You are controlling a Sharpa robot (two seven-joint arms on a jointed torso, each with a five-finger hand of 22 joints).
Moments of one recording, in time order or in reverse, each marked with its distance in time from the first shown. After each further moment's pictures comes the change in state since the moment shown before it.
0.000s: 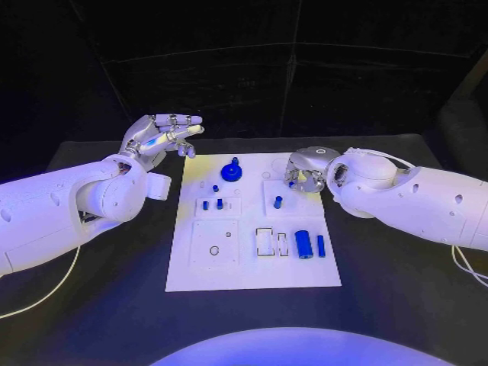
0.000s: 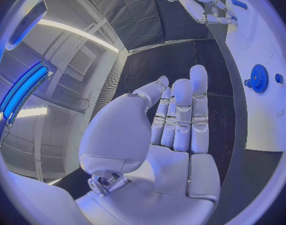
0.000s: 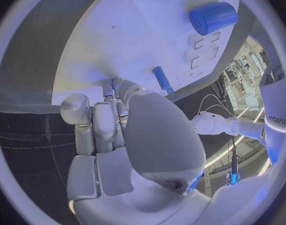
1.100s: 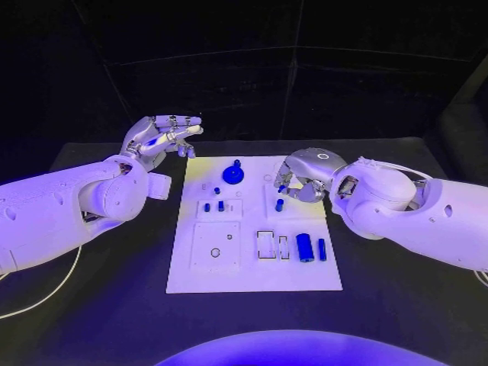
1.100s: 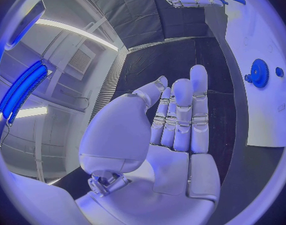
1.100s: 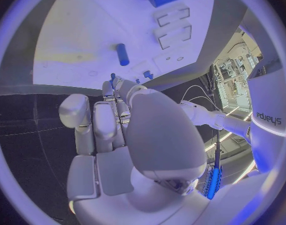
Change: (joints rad) left arm 0.000 0.007 0.000 -0.024 0.013 0.000 0.001; left_hand -0.004 -0.003 -0.004 0.004 0.000 0.000 0.000 0.001 0.000 0.000 0.000 0.001 0.000 0.000 0.000 0.001 -0.002 0.000 -0.001 0.001 -0.001 -0.003; right arm 0.004 -0.120 0.004 0.302 -0.041 -0.113 -0.075; right_hand -0.038 -0.008 0.059 -0.039 -0.023 0.011 -0.004 -0.004 -0.003 0.009 -0.001 -0.002 0.000 -0.002 -0.002 0.003 -0.006 0.000 0.015 0.000 0.016 0.027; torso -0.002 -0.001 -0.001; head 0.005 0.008
